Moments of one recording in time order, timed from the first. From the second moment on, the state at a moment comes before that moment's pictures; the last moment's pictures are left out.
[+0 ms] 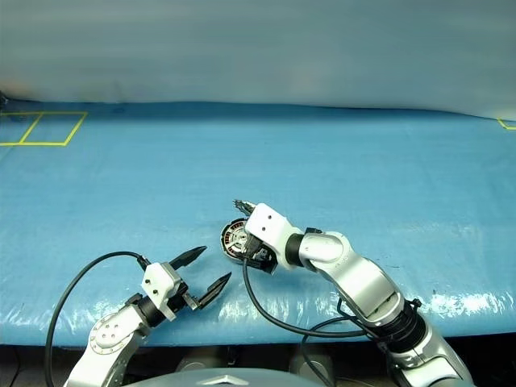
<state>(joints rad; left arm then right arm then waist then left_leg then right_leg) 0.37 0.38 -0.13 -0.28 -0.18 -0.10 -0.61 -0.34 -0.49 0.46 -0.57 0.25 0.91 0.55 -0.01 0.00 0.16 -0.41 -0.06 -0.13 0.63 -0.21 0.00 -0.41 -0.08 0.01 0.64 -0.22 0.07</state>
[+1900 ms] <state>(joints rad) 0.41 0.36 -0.13 -0.27 -0.18 -0.10 -0.60 -0.33 -0.26 0.18 -0.30 0.54 0.84 0.51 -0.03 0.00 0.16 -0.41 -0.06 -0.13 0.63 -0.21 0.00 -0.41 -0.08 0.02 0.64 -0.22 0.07</state>
